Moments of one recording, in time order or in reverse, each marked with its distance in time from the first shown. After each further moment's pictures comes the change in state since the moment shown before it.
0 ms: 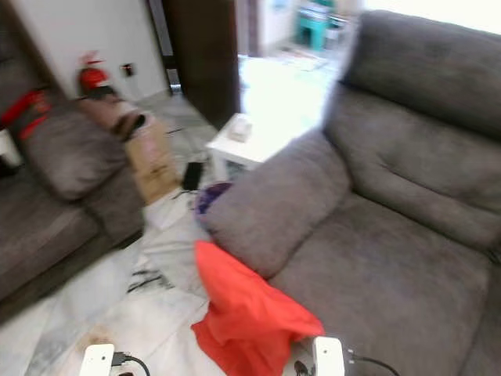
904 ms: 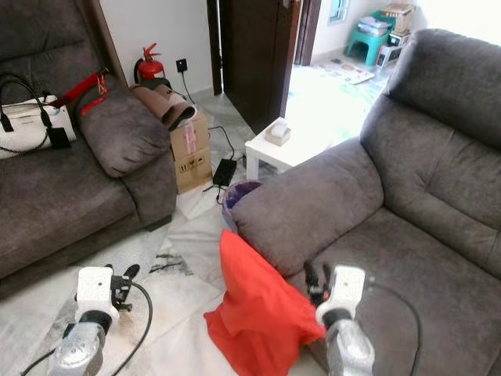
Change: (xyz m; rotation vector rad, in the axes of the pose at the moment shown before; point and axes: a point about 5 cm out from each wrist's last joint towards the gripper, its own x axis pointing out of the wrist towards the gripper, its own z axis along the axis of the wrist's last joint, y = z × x) left arm -0.024 -0.002 0.107 0.073 -0.712 -0.051; right arm -0.016 0.006 0.113 0.080 -0.697 0.110
